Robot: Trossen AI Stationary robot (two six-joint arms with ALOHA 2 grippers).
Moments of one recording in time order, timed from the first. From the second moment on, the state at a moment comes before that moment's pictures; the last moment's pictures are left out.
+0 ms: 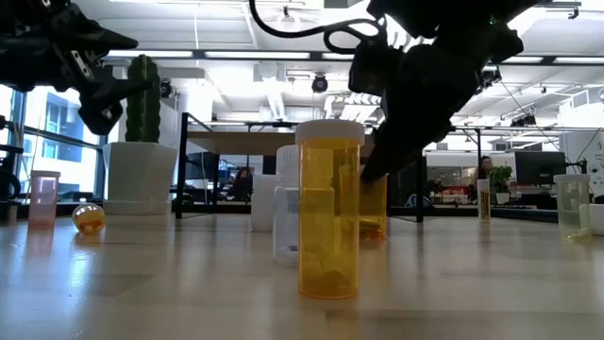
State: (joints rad) left arm -0.01 0.05 0.03 0.02 -0.14 -0.64; right arm 0.21 1.69 0.90 -0.10 0.06 0.33
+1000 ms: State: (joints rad) left arm -0.01 0.05 0.03 0.02 -0.14 -0.63; right arm 0.17 1.61 0.90 -0.09 0.12 0.39
